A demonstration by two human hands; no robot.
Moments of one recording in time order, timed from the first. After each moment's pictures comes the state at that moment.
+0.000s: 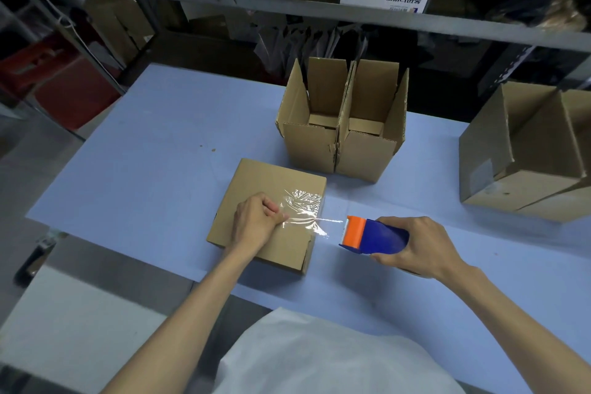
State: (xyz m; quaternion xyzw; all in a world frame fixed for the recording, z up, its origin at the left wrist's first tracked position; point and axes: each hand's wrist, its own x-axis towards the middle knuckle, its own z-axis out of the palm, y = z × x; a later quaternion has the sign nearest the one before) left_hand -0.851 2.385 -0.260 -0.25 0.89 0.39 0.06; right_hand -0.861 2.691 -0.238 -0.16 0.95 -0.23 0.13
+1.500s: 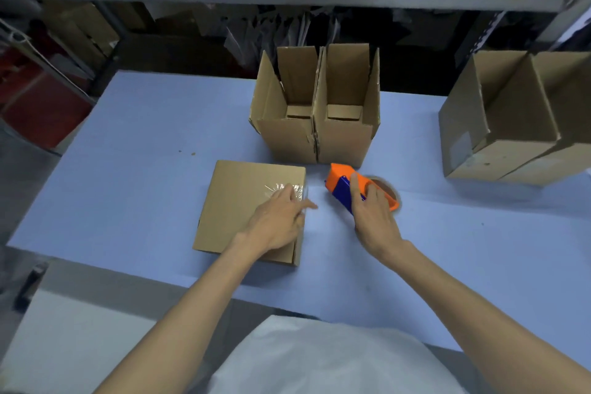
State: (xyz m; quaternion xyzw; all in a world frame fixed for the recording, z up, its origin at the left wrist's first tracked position) left_hand -0.869 2.427 -0.256 0.15 0.96 0.18 0.17; right_hand -0.868 2.634 -0.281 -0.09 0.99 -0.04 0.11
